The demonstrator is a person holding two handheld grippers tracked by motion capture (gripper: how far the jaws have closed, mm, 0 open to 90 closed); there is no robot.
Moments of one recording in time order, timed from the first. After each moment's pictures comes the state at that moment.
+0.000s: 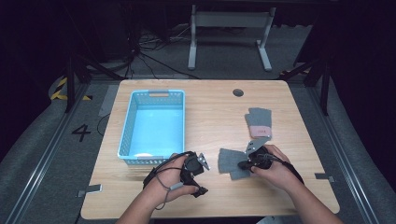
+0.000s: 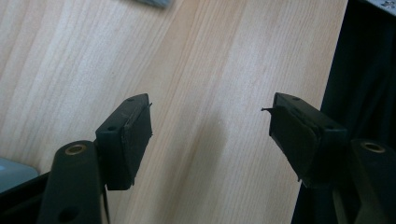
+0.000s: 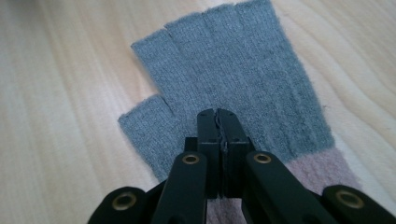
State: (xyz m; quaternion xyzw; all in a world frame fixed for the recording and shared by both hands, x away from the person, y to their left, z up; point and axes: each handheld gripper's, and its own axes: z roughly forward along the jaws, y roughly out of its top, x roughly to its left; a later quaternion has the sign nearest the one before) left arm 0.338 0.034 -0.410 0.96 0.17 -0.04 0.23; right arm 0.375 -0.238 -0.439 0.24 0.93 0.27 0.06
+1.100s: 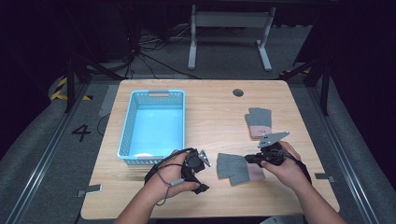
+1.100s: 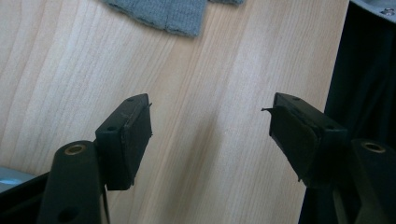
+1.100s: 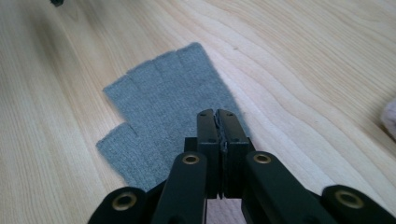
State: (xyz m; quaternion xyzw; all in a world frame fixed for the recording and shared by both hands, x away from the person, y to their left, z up) left arm 0.345 0.032 -0.407 0.96 0.16 -0.04 0.24; right arm 0.372 -0.265 -0.413 0.28 0.90 0.33 0.08
